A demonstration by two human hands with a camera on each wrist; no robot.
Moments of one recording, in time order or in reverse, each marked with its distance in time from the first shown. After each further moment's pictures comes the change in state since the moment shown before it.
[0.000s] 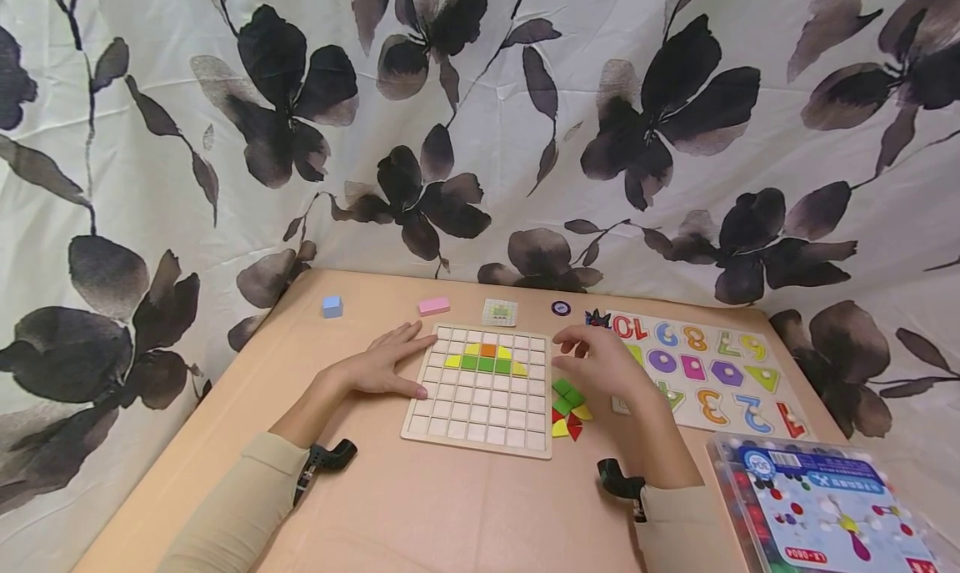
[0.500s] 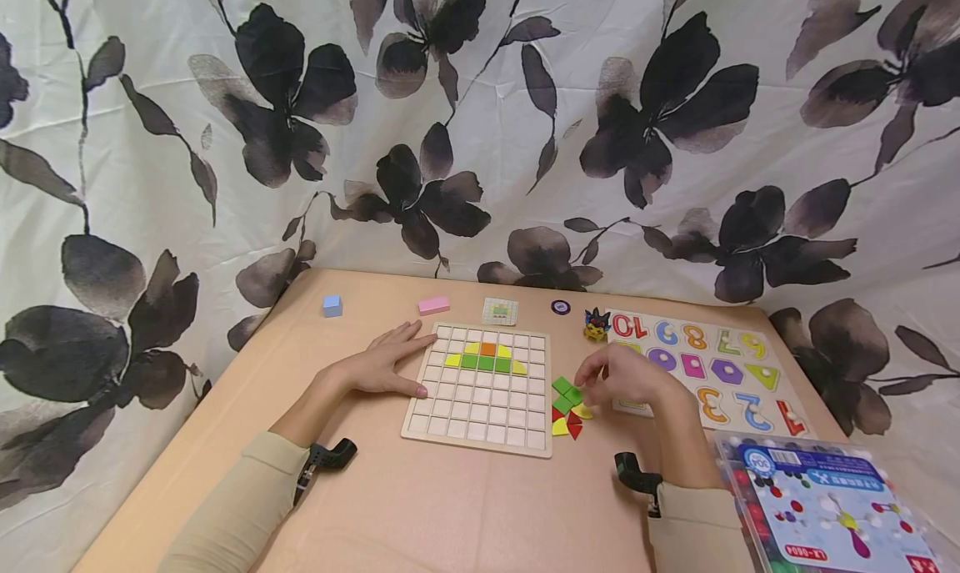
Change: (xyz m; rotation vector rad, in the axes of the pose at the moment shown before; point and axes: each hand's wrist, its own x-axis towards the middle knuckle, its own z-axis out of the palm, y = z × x) left_hand 0.001 0.002 -0.001 -0.003 0.000 0.009; right_hand -0.015 0.022 -0.021 0.058 -0.335 0.088
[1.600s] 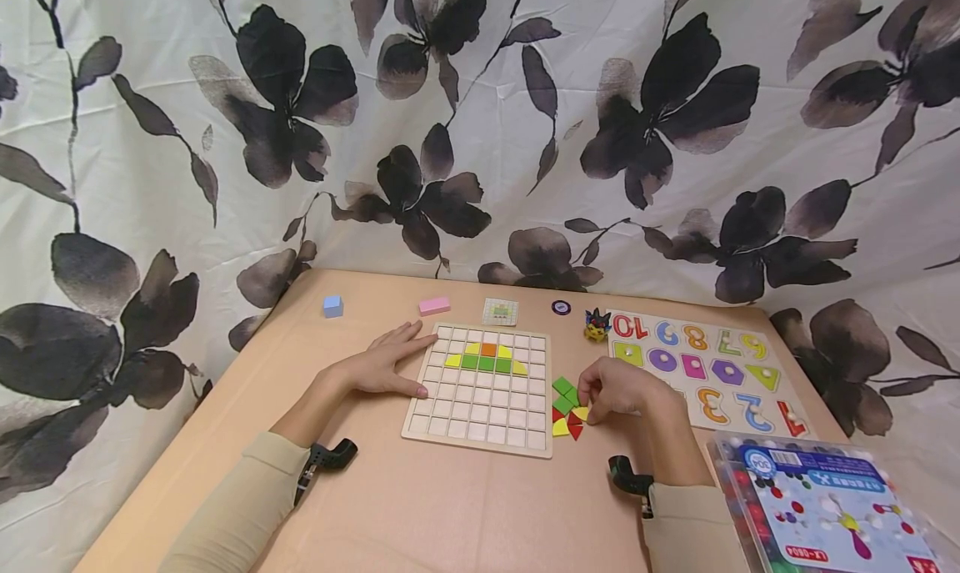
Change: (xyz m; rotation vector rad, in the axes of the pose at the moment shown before) left_hand 0.000 -0.001 0.000 0.010 -0.002 -0.001; right_hand 0.010 0.008 0.016 -0.019 -0.107 0.115
